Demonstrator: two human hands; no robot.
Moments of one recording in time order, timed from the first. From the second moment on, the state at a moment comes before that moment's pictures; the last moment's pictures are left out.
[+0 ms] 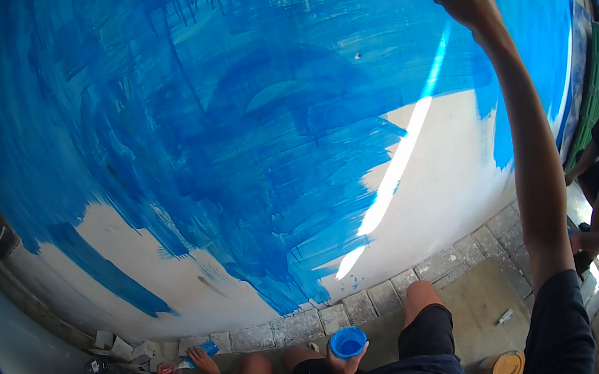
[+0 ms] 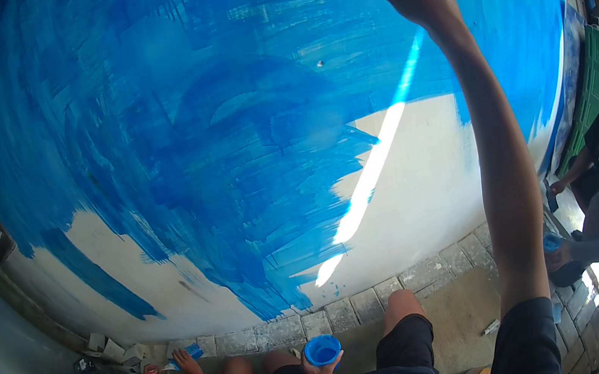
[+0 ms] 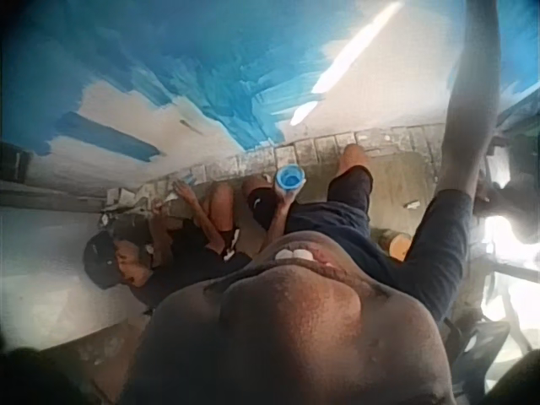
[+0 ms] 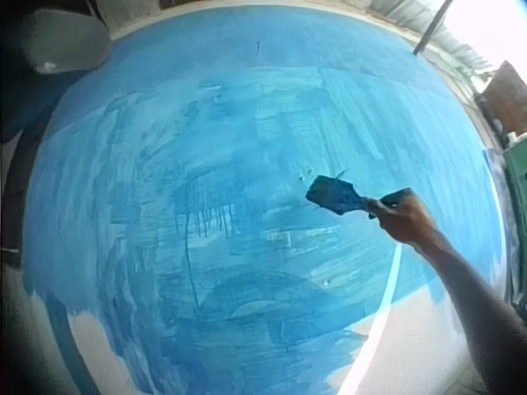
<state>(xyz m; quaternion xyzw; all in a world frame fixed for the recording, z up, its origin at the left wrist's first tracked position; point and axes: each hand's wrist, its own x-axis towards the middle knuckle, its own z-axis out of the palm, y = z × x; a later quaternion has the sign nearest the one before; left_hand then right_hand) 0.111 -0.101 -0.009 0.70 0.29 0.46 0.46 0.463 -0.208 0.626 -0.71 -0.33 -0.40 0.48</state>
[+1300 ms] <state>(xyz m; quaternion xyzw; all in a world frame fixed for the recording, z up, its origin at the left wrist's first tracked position) 0.121 -0.078 -0.032 0.68 0.32 0.48 0.45 0.387 -0.078 0.651 -0.67 -0.49 -0.41 0.36</state>
